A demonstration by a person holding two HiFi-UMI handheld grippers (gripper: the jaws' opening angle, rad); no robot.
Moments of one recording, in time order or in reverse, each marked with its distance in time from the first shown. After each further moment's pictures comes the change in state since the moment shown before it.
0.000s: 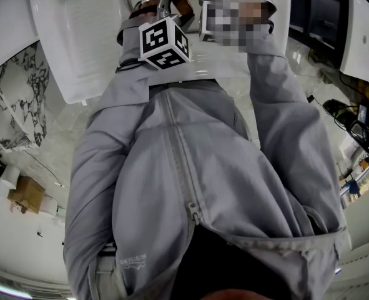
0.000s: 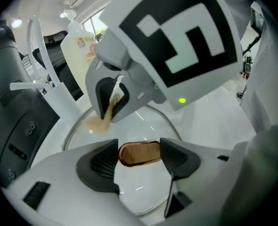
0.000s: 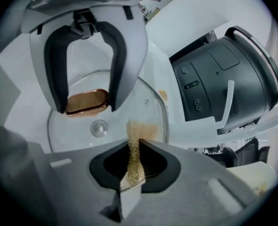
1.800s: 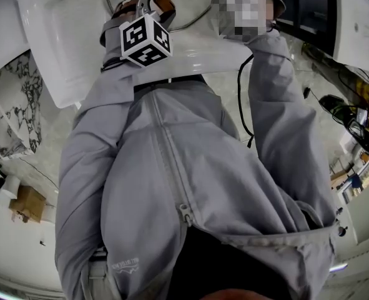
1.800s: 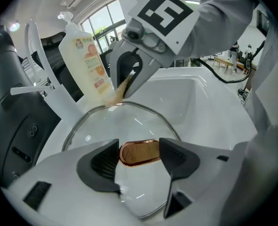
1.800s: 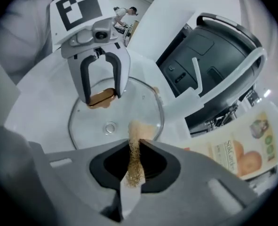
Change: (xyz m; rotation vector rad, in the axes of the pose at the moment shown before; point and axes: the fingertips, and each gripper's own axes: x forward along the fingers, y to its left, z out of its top) left arm 0.000 0.001 -0.004 0.013 0.028 0.018; right arm -0.035 0.015 -0.042 0.258 -0.178 0.121
